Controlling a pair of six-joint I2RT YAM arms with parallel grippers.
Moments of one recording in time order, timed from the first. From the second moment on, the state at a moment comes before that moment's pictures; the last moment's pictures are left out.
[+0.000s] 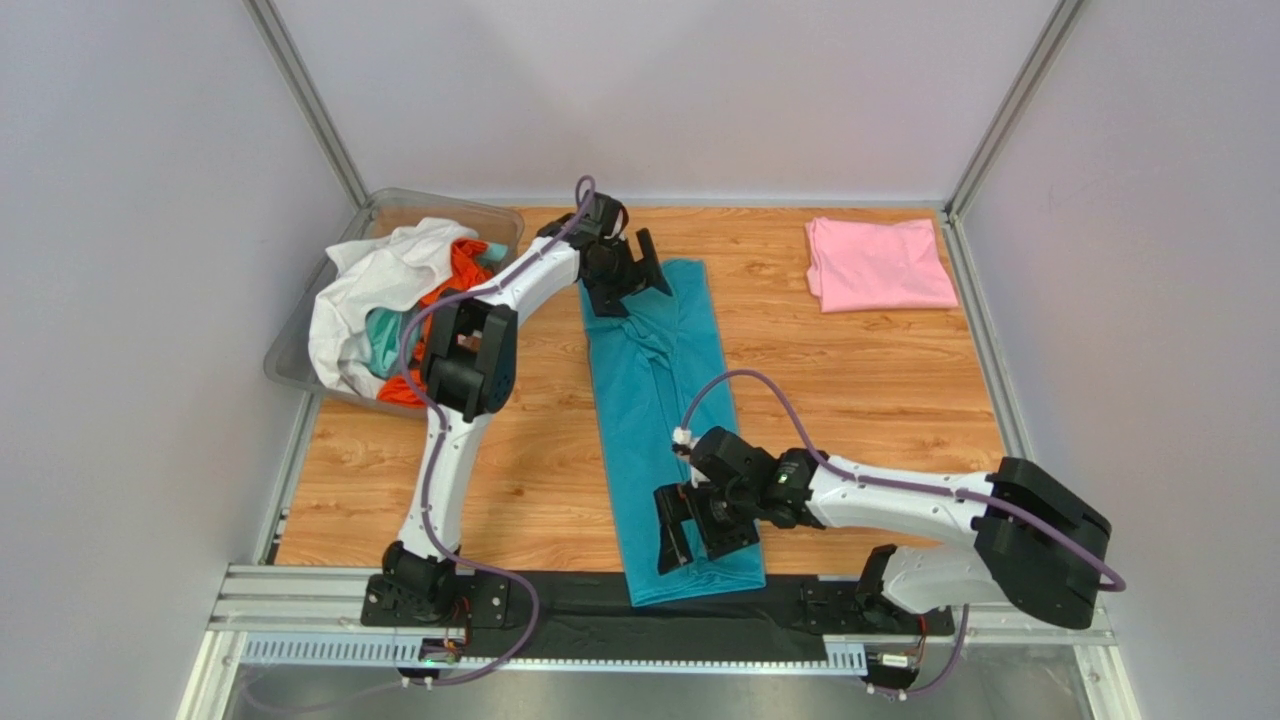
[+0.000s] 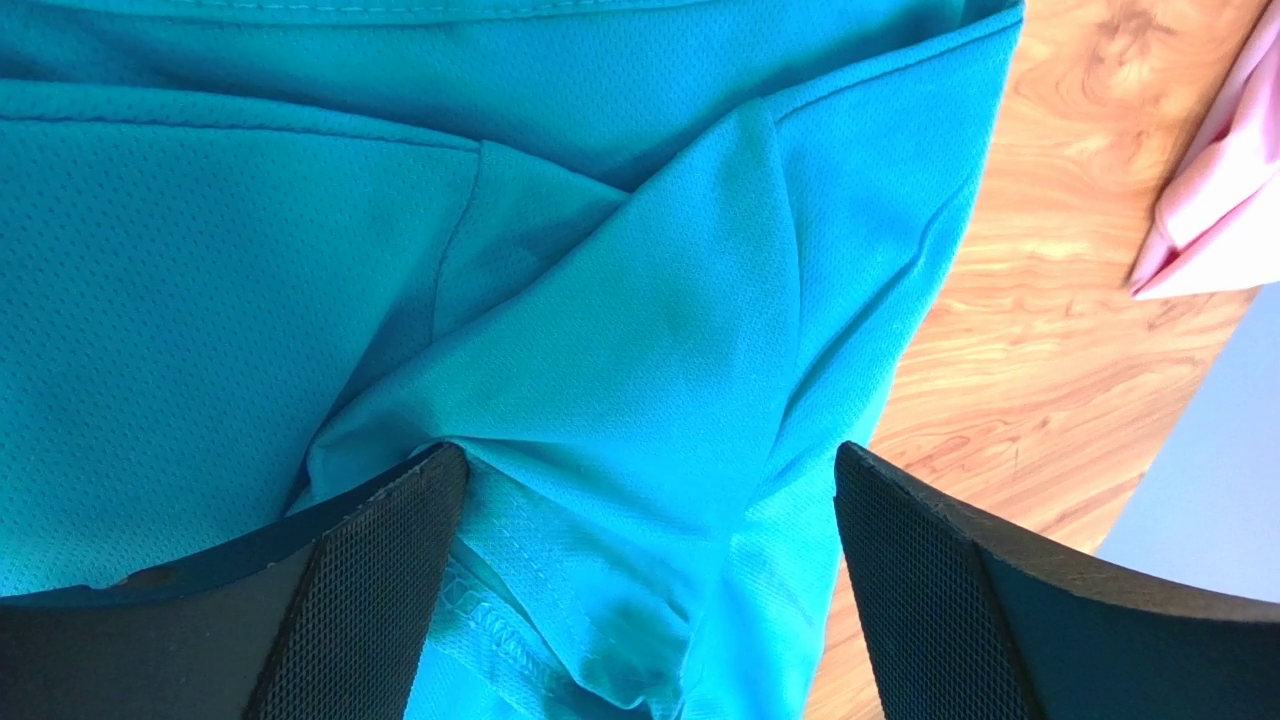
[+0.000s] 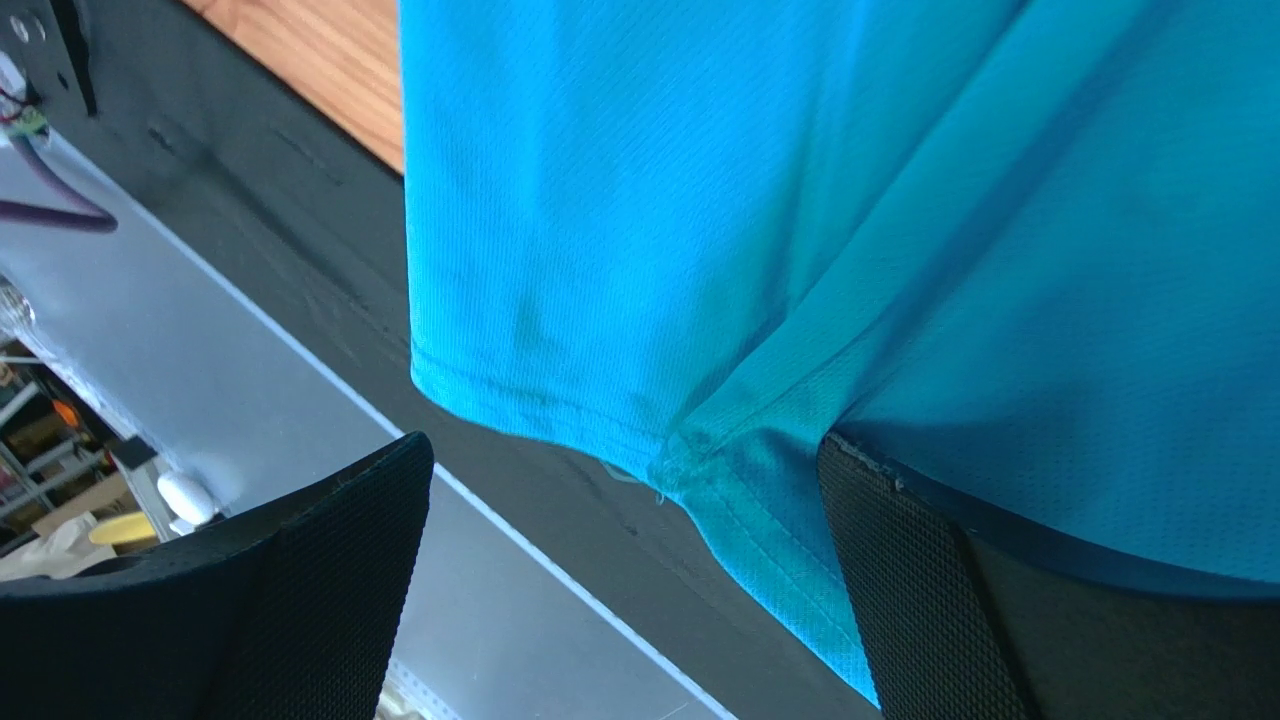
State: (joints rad) left arm -0.40 2.38 1.99 -0.58 0.29 -0.74; right arm 1.03 1.27 0.57 -0.35 -0.33 0.77
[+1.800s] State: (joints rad) left arm -0.53 0.68 0.43 -0.67 0.17 -0.72; right arm 0.69 2.15 1.86 -0.74 0.11 0.41
